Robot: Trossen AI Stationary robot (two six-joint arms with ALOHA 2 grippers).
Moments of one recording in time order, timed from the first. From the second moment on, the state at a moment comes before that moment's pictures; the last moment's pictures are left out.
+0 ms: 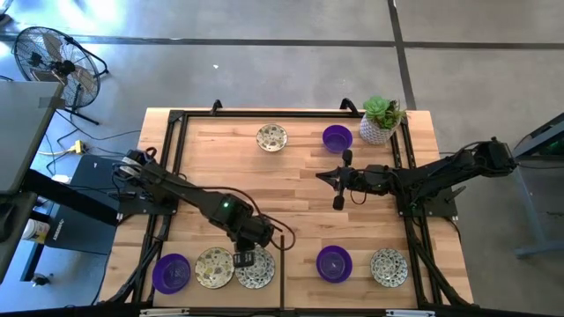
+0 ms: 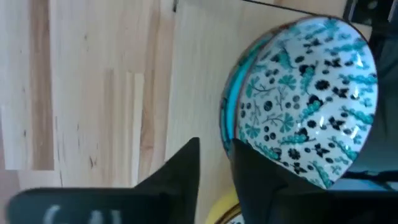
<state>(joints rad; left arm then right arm) -0.42 1.74 1.52 -1.06 0.11 -0.56 0.07 1.18 0.36 0.66 0.31 -0.09</state>
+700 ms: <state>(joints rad) -0.43 1.74 1.52 -1.03 0.00 -0.53 0.07 1.18 0.36 0.65 0.31 -0.09</state>
